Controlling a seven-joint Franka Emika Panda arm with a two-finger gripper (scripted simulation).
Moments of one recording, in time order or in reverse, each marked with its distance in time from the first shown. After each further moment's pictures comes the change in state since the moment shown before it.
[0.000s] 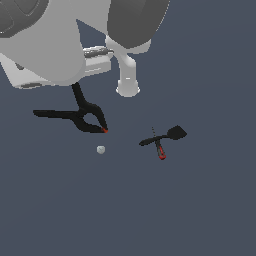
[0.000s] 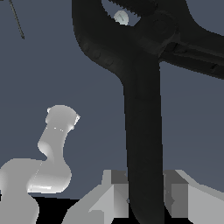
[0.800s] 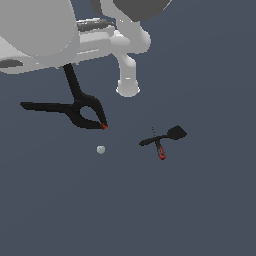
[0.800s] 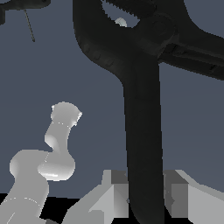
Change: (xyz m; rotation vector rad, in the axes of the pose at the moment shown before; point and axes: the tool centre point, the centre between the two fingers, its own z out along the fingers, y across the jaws) arm -0.020 -0.001 -0.048 0.000 0.001 0.000
